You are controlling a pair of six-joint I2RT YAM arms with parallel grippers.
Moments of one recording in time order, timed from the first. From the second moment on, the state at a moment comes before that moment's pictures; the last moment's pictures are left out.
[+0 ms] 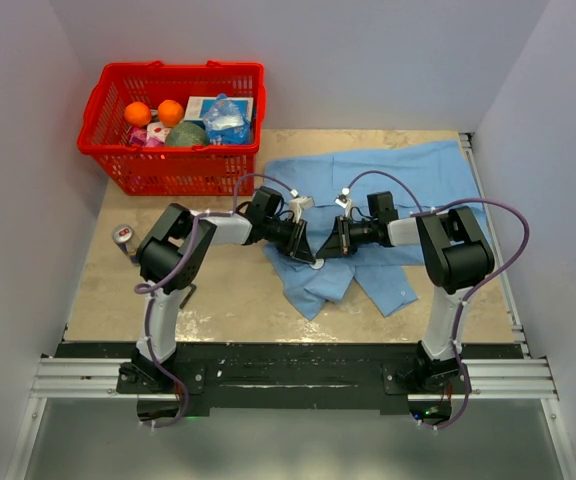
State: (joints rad) left arm -0.55 2.12 1.22 0.07 0.84 -0.28; right arm 0.25 1.98 0.96 0.12 -1.06 0.29
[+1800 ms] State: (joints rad) left arm -0.54 1.98 1.26 -0.28 0.85 0.22; right arm 0.24 2.01 1.06 0.10 -1.16 0.34
